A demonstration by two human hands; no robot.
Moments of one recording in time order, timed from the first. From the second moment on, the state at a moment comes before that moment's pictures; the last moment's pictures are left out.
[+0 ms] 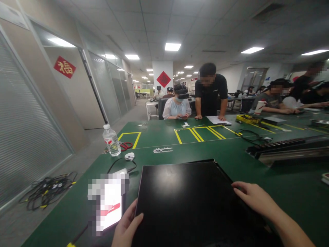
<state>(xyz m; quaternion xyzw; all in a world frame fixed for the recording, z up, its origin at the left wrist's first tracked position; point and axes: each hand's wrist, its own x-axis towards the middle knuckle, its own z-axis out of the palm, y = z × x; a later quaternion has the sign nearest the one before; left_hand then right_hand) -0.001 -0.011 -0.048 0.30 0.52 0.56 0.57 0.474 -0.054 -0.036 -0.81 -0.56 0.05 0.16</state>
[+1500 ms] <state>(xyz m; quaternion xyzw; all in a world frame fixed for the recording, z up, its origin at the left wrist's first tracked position) -0.003 0.001 -0.019 0.39 0.52 0.45 0.60 0.507 -0.041 -0.037 -0.82 -0.48 0.16 0.25</state>
